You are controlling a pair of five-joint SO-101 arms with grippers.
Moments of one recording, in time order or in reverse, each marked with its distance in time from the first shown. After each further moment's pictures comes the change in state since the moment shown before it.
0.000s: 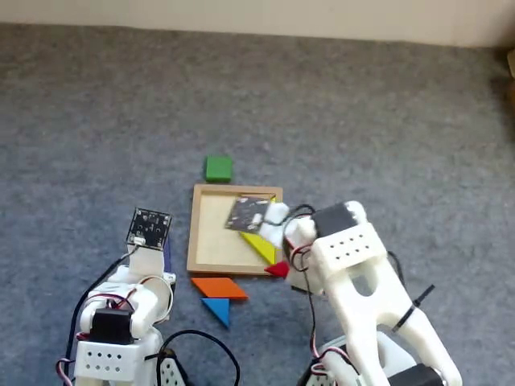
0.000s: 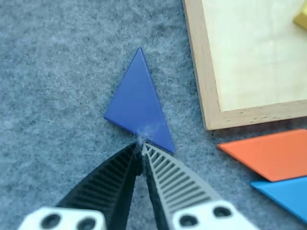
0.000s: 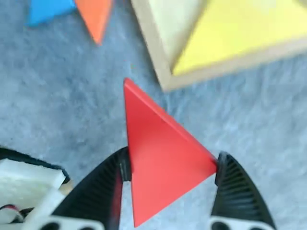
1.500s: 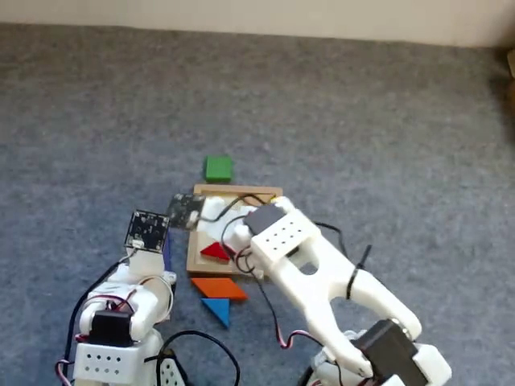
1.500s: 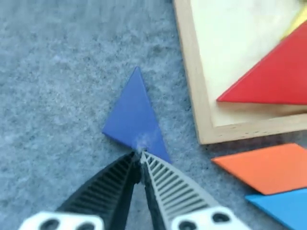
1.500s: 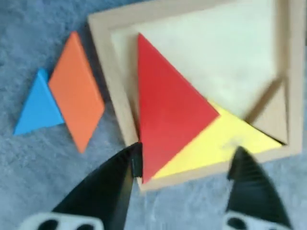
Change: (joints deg) left arm -0.3 -0.1 0.0 -0.4 0.1; right arm -12.4 16.7 -8.5 -18.3 -11.4
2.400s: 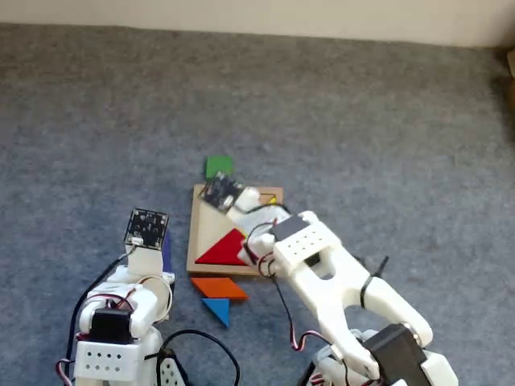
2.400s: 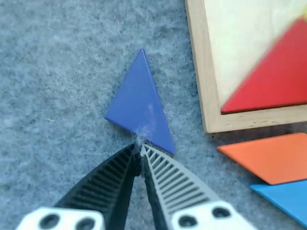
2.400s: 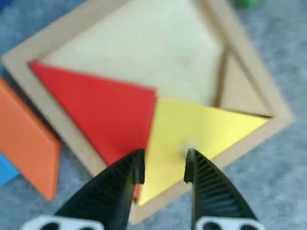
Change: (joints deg) left arm 0.3 0.0 0.0 0.4 0.0; right arm 4.2 -1.8 14.0 -17.9 -13.0
